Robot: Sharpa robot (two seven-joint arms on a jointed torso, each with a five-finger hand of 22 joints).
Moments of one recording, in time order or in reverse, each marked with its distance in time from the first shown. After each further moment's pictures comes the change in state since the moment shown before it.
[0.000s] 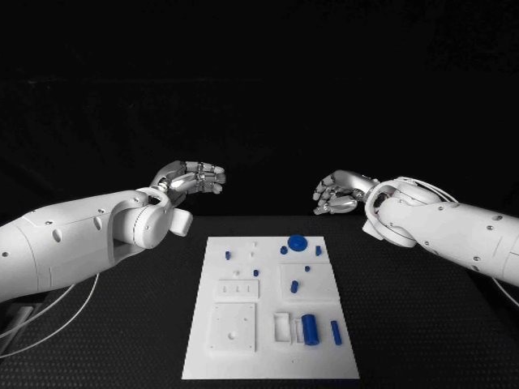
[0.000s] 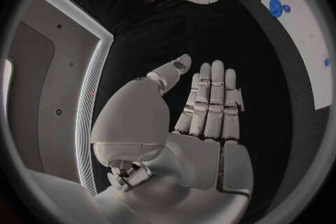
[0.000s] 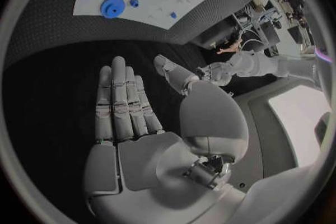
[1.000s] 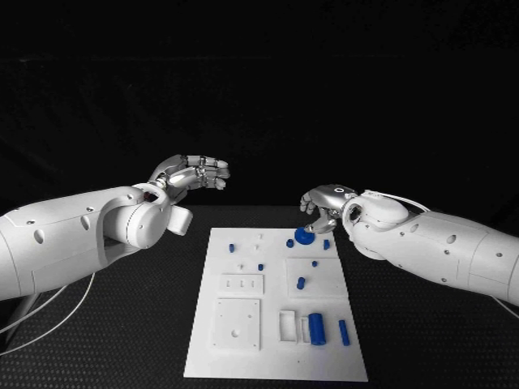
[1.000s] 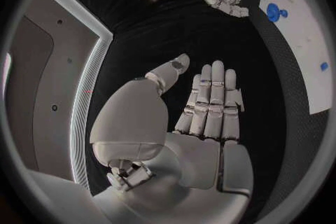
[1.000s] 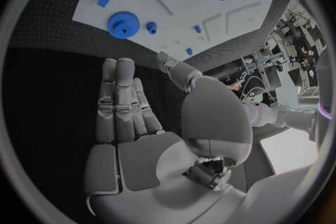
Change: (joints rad) left arm 0.046 -0.032 0.001 0.091 -0.005 0.003 0.001; left_hand -0.016 -0.007 0.006 -0.006 -0.005 -0.021 0.008 -0.016 0.004 -0.025 0.011 -0.022 -0.001 -0.003 0.003 -0.009 -0.001 0.000 -0.005 0.005 0.000 0.006; right arm -0.022 0.085 -0.049 -0.021 -0.332 -0.040 -0.101; right_hand 0.055 -0.084 0.041 0.055 -0.025 -0.040 -0.009 -0.032 -0.026 -0.073 -0.012 0.006 -0.090 0.203 -0.019 0.209 0.196 -0.003 0.274 -0.115 0.121 0.052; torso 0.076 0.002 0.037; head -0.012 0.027
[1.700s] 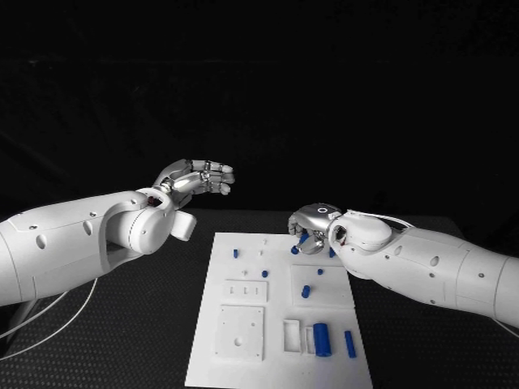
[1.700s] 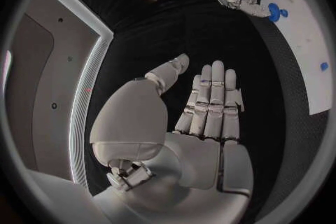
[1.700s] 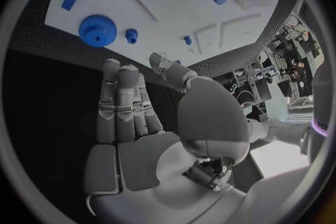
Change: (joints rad) left arm 0.022 0.002 0.000 0.023 -0.002 0.000 -0.001; left_hand -0.004 -0.004 0.000 0.000 0.000 -0.006 0.001 -0.004 0.001 -0.003 0.004 -0.005 0.000 0.000 0.000 0.000 0.000 0.000 0.000 0.000 0.000 0.001; right arm -0.014 0.043 -0.033 0.010 -0.100 0.005 -0.002; right_hand 0.035 0.046 0.036 -0.056 0.000 0.116 -0.028 0.039 0.018 0.092 -0.031 0.062 0.036 0.020 -0.031 0.124 0.056 -0.006 0.053 -0.035 0.086 0.000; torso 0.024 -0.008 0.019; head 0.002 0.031
